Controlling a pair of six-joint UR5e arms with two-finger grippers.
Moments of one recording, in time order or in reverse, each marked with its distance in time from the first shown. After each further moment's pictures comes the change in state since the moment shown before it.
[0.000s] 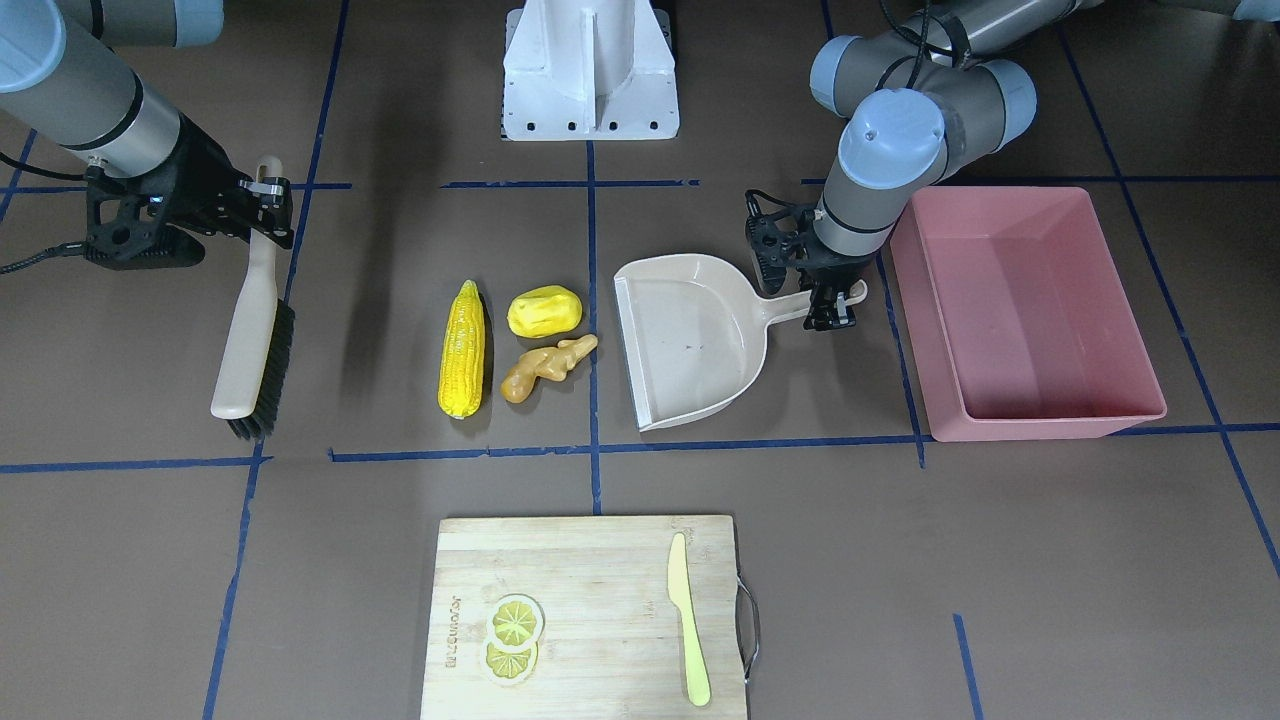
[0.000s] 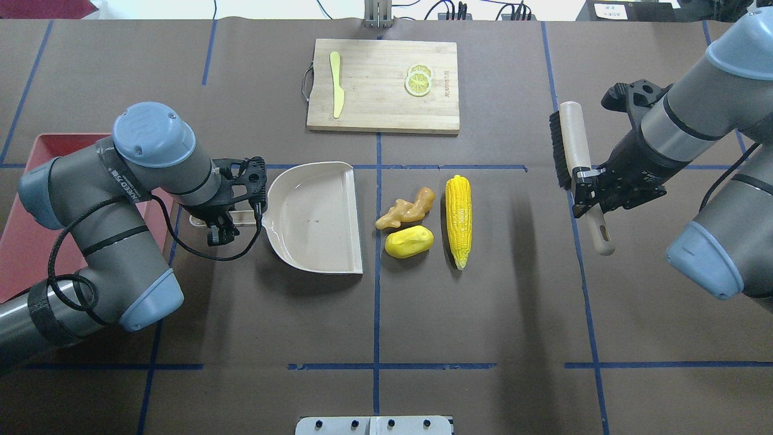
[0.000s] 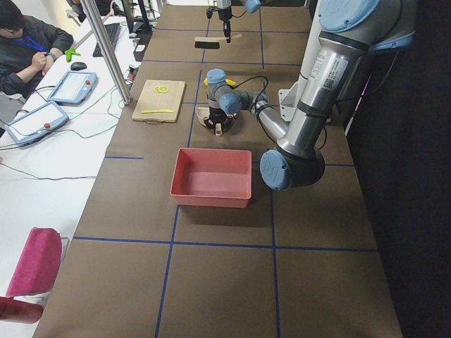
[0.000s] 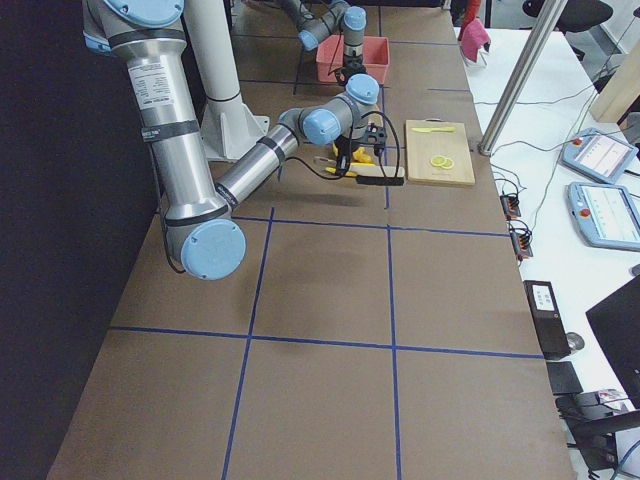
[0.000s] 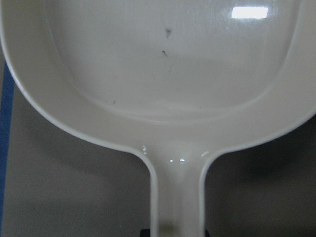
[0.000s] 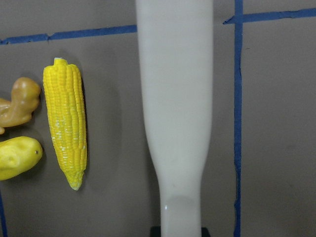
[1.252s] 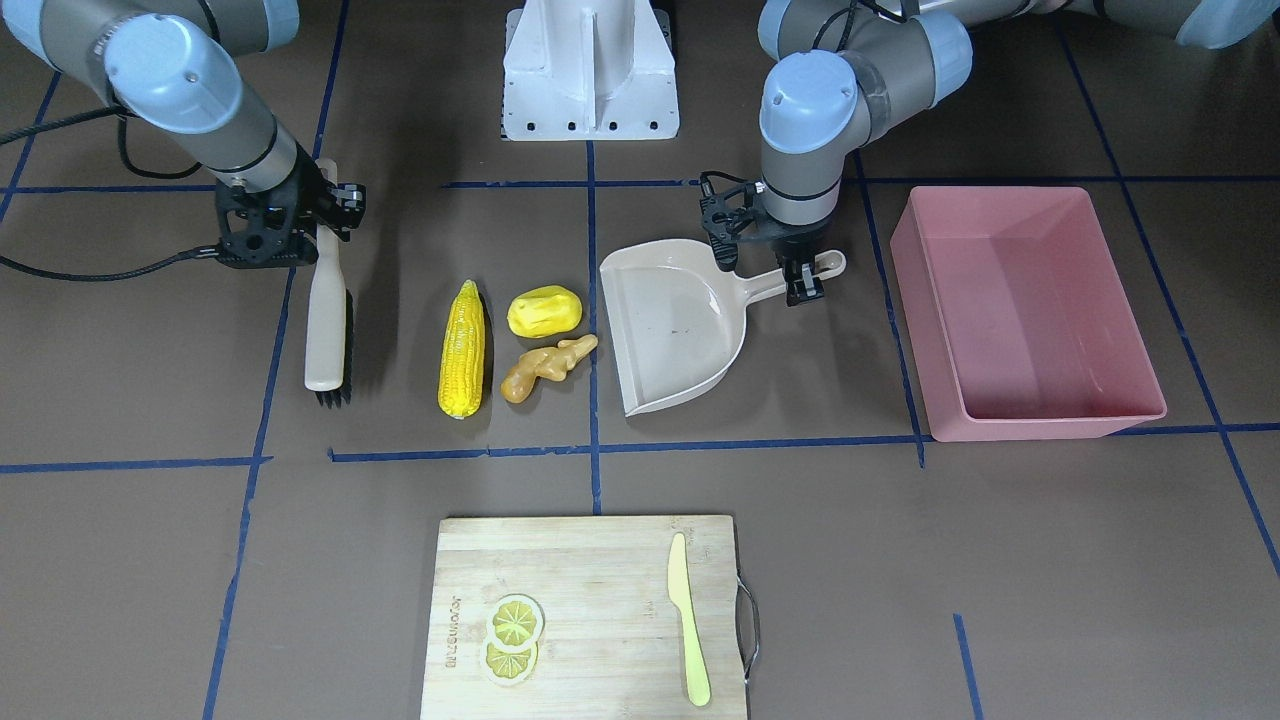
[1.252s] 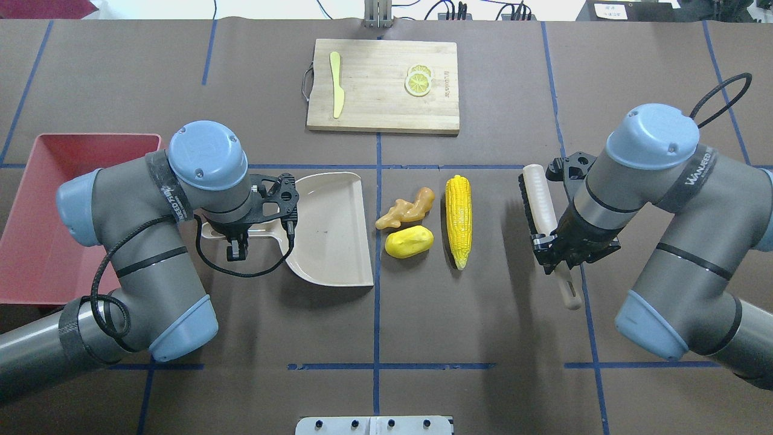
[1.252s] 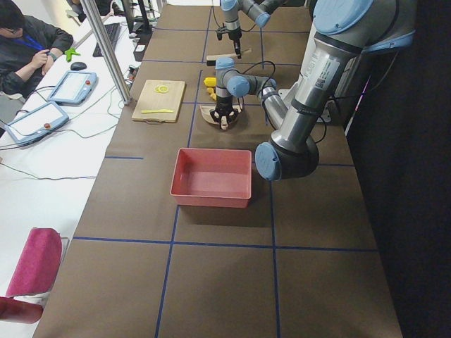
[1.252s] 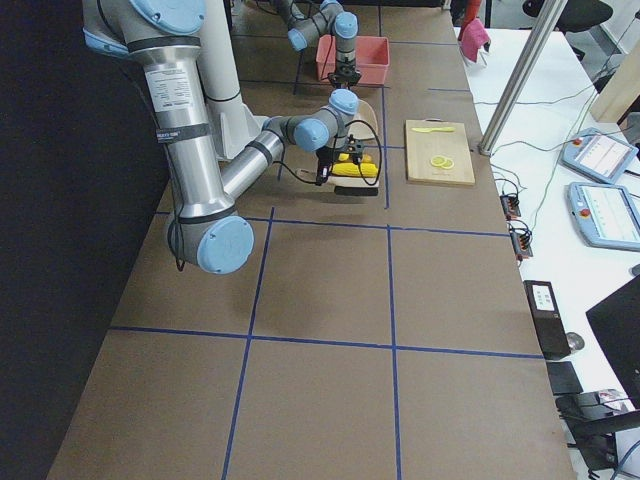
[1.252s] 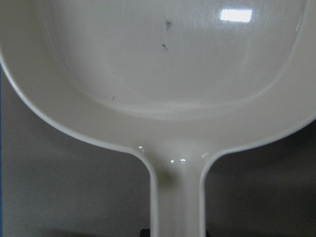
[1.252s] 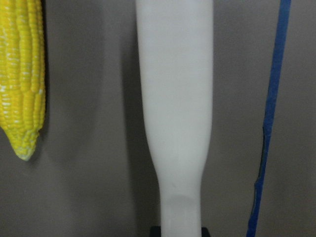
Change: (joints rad) left arm 0.089 -0.098 -0.050 0.264 0.138 -0.036; right arm -0.228 0.004 -0.058 0.001 -0.149 0.048
